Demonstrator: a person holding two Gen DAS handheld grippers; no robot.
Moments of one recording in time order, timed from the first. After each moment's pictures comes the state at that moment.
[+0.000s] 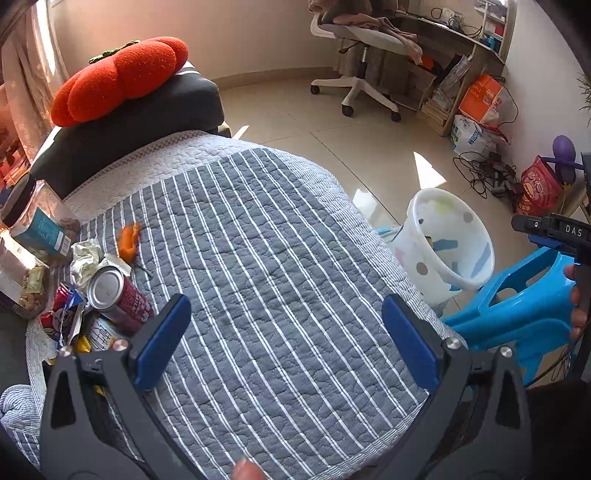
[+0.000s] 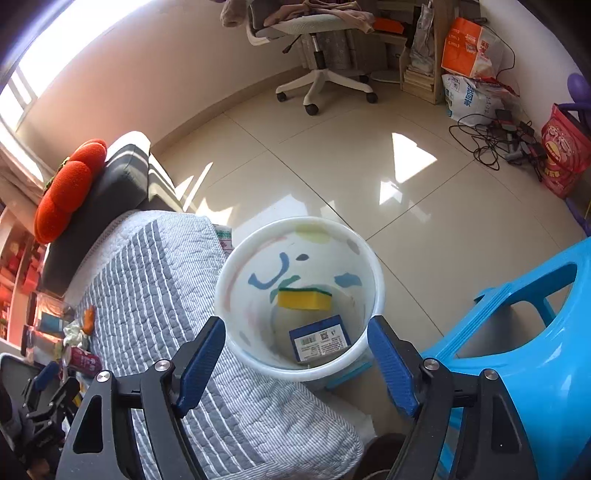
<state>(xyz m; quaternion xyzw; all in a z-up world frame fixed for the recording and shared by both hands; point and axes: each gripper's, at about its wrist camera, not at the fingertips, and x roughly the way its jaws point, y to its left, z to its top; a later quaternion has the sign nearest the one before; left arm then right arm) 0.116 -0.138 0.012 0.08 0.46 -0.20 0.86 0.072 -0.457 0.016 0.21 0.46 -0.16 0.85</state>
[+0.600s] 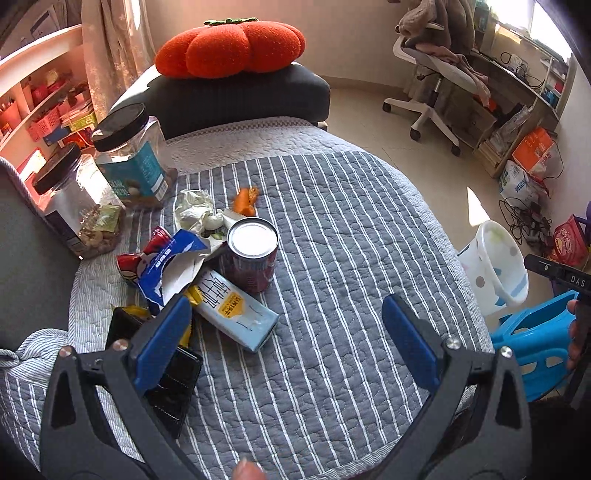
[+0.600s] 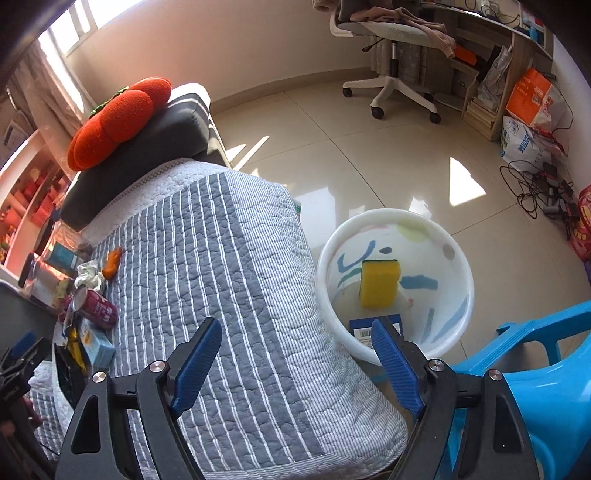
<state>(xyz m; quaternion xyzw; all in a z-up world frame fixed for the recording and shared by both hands) 0.115 -0.003 0.019 0.01 0.47 -0.10 0.88 0.111 -0.343 0.013 0.12 0.49 -0.08 0.86</state>
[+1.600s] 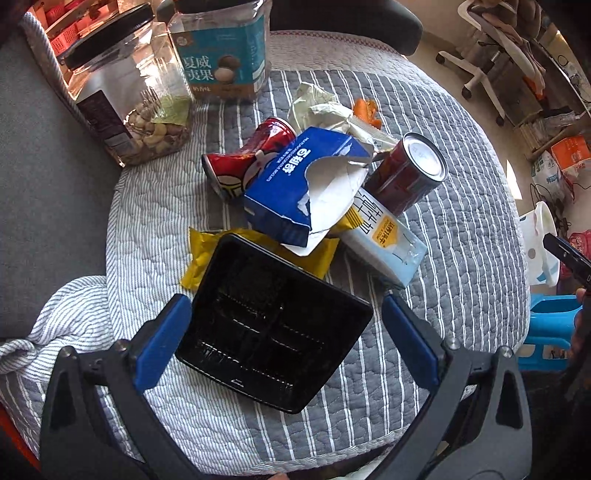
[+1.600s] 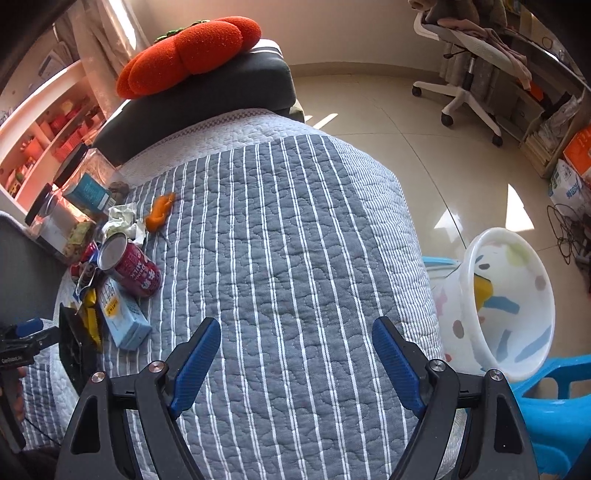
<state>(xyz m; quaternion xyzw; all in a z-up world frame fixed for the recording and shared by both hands) 0.143 0.119 -0.041 -0.01 0.61 -0.07 0.79 0.165 -0.217 -0.024 0.05 0.53 -0.01 0.85</state>
